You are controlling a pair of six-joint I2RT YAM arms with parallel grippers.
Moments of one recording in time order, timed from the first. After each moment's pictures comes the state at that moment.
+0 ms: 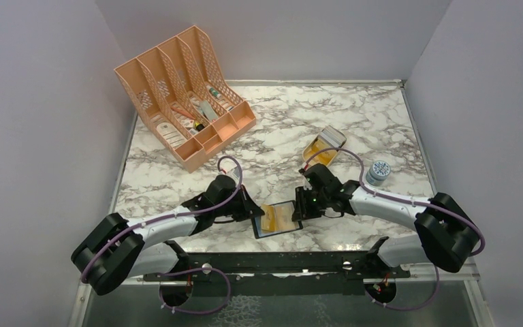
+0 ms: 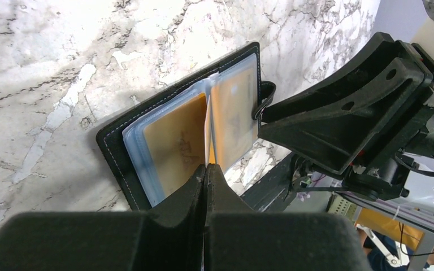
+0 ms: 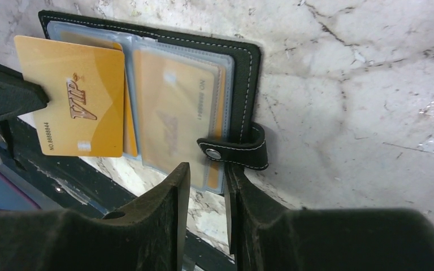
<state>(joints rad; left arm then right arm) -0.75 1.18 0.34 0.18 0.28 -1.08 0.75 1.34 0.61 -0.29 -0.23 0.60</state>
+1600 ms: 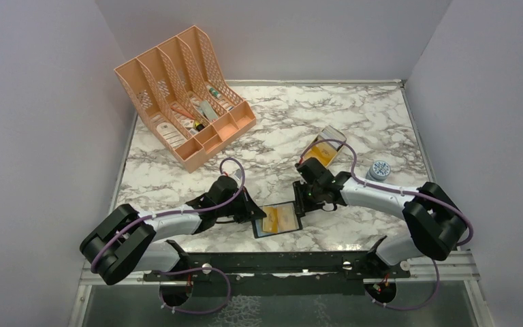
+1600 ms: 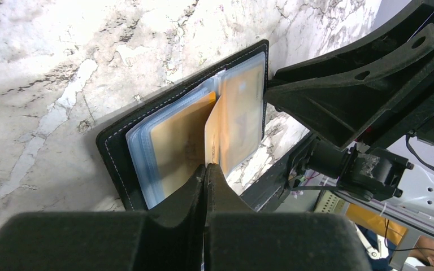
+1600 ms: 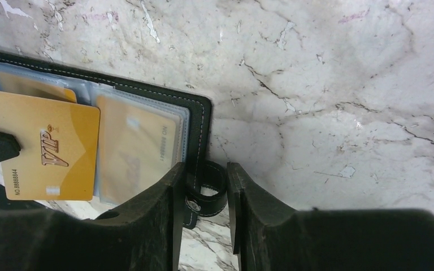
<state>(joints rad) -0.75 1.27 0.32 0.28 0.33 -1.13 0.77 1.46 0.73 -0.38 -0.07 0.49</state>
